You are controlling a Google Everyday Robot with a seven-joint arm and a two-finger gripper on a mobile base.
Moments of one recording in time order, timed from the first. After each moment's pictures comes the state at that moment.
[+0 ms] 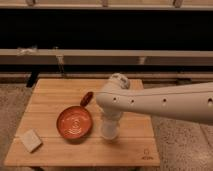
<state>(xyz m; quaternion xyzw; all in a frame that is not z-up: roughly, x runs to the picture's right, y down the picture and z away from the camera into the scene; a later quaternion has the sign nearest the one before) 0.026 0.154 0.688 -0.23 -0.16 -0.52 0.81</state>
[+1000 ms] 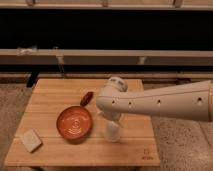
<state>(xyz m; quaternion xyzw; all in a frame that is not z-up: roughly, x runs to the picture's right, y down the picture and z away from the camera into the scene) 0.019 0.146 0.708 -0.21 -0.14 -0.52 0.81</state>
